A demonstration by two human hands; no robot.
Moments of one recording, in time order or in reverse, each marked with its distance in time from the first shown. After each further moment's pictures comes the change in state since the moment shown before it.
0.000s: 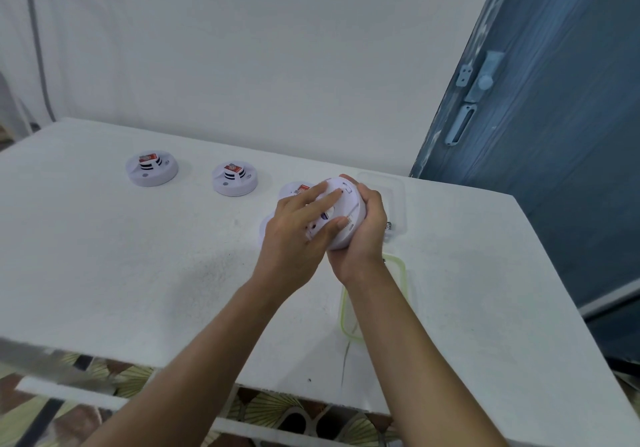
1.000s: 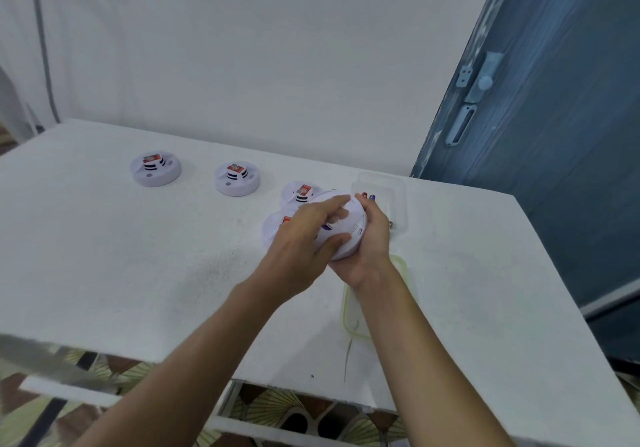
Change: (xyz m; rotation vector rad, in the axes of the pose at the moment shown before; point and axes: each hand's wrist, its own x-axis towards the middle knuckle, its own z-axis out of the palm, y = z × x) left_hand -0.010 -0.008 -0.004 -0.035 -0.097 0.226; right_hand -0.003 -0.002 -0.015 0.044 -0.044 0.242
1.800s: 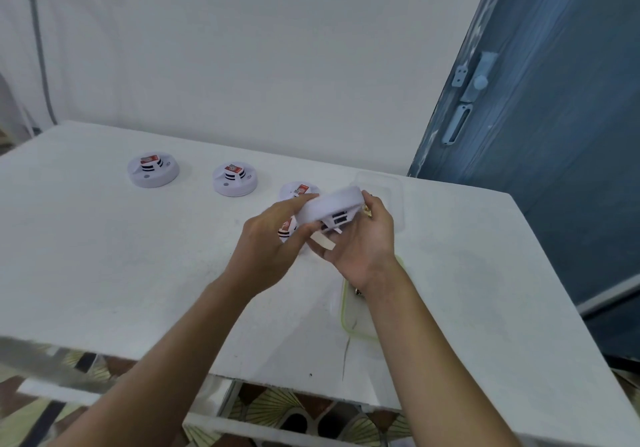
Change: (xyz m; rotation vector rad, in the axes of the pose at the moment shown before) left_hand -0.002 -0.016 -0.027 0.061 0.044 -0.085; right_hand -0.008 -0.006 0.003 -0.143 0.116 -0.040
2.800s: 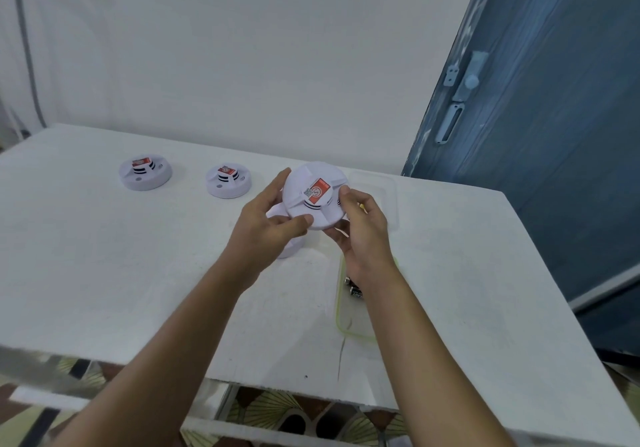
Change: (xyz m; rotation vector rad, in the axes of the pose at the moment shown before) left_hand 0.018 0.011 -0.003 -0.525 -0.084 -0.454; right_hand -0.005 -0.003 0.007 -0.239 0.181 -0.311
